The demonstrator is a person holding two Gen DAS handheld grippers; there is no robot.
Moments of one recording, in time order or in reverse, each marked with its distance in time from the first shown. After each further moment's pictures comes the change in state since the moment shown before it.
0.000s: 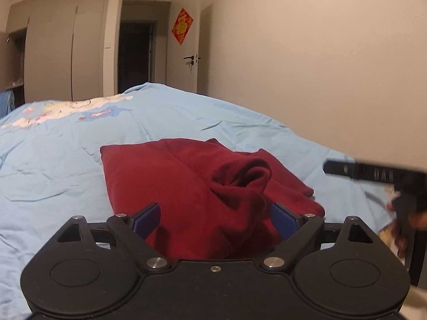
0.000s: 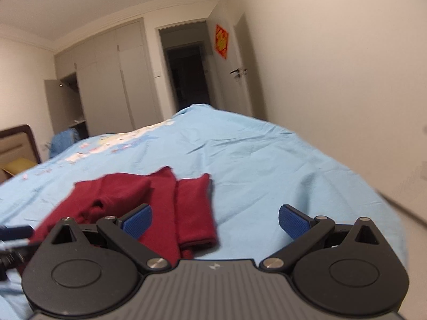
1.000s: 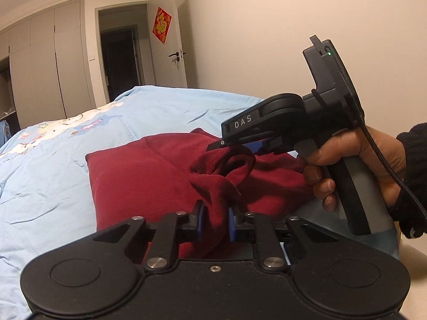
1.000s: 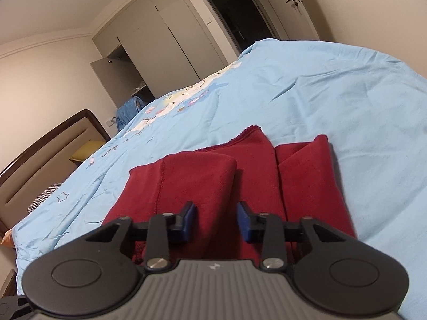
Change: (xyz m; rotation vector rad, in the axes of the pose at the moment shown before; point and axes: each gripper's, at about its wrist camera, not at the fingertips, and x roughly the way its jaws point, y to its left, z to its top) left arm 0.016 -0.026 -0.010 0.134 0.040 0.018; right arm 0.127 0.038 0.017 0.129 0.289 0.355
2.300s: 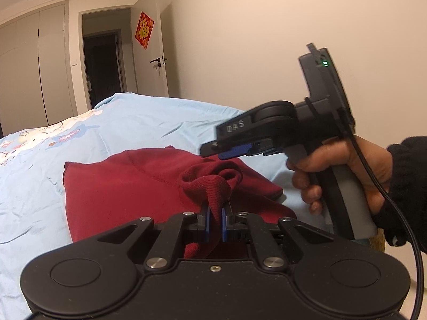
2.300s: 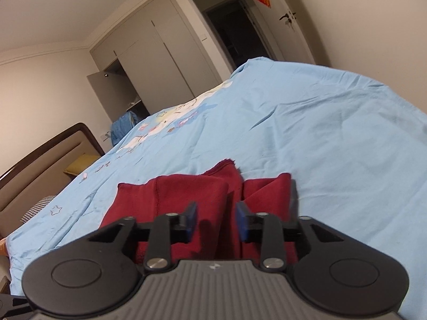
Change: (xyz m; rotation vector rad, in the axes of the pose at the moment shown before) left arm 0.014 -0.009 0.015 0.017 -0.022 -0.089; right arm -0.018 -0.021 0.025 -0.007 -0.069 -0.026
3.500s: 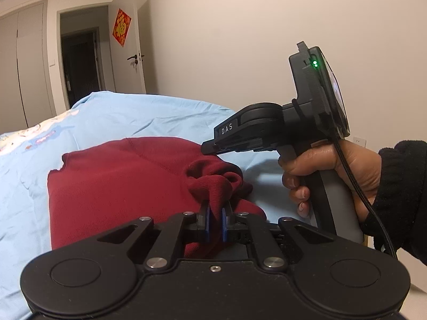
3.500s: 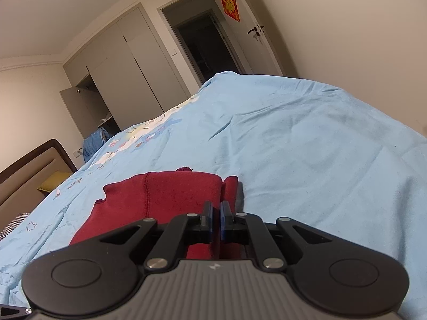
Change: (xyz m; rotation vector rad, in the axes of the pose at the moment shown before) left arm 0.016 -0.009 -0.002 0.035 0.017 -0.102; right arm -0.024 -0.026 -0.013 0.039 -0.087 -0.148
